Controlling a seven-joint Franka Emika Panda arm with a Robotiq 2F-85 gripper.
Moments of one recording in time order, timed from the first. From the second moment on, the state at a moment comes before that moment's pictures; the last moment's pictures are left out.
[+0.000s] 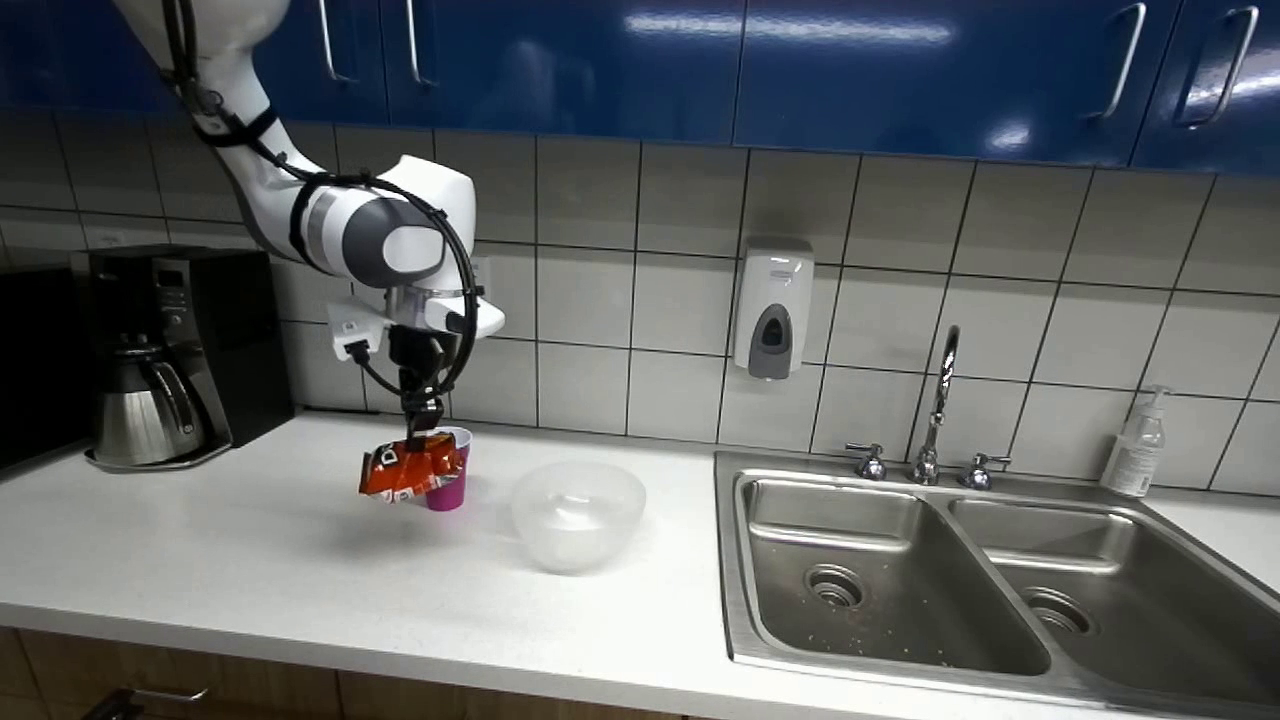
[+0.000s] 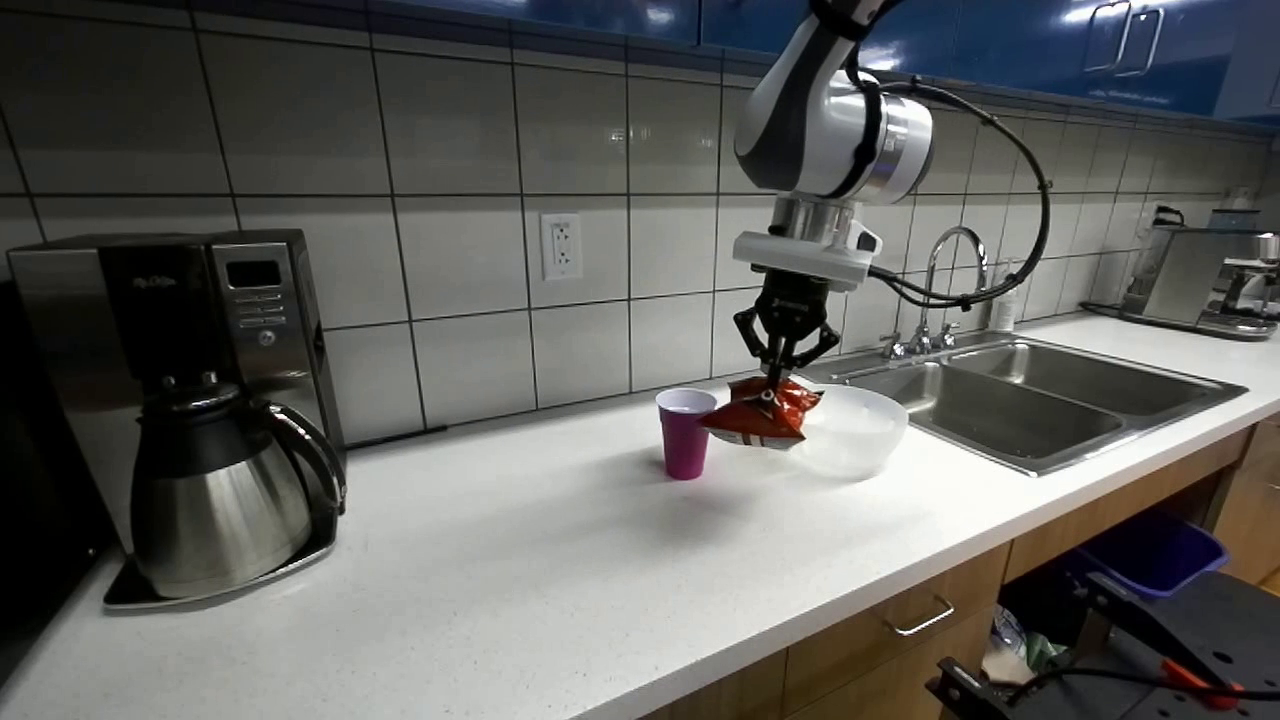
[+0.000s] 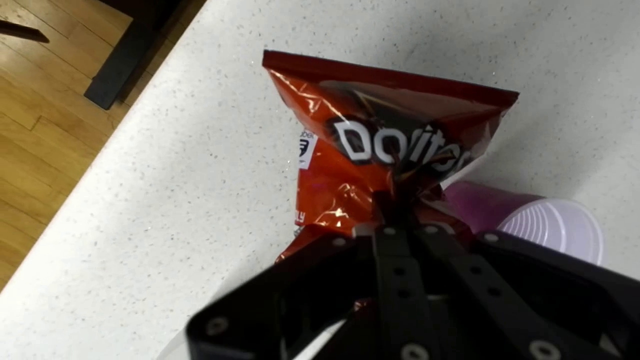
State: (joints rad) arm 0.00 0.21 -0.08 -2.30 0.30 2.51 0.50
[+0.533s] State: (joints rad) arm -0.06 0.21 -0.14 -2.30 0.30 2.51 0.50
